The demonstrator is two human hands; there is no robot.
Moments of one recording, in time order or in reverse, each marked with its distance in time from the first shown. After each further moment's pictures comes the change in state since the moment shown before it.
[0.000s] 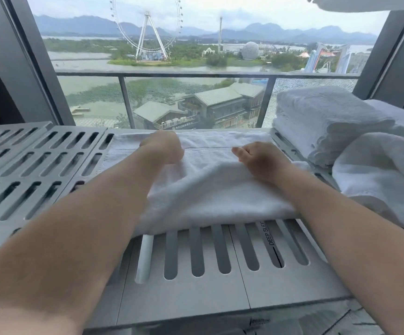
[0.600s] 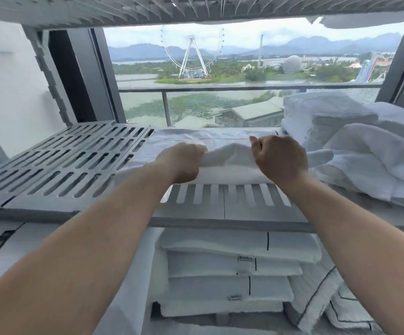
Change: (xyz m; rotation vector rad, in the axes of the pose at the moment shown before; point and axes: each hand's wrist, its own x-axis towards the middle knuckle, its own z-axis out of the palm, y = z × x) left_hand -0.213 0.028 -0.011 0.013 0.128 0.257; right_hand -0.133 -0.036 -0.053 -0.199 0.493 -0.083
